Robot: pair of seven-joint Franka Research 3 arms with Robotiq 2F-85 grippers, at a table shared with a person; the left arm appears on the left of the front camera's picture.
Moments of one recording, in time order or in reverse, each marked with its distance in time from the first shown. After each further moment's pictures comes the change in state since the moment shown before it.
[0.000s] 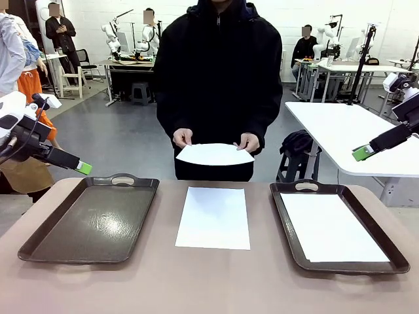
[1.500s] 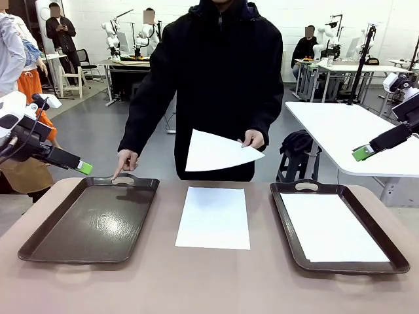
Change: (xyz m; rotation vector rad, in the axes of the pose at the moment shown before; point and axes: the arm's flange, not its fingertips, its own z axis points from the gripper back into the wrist) left arm 0.000 0.001 -0.003 -0.004 0.002 0.033; right arm 0.000 0.000 0.000 0.000 0.000 0.000
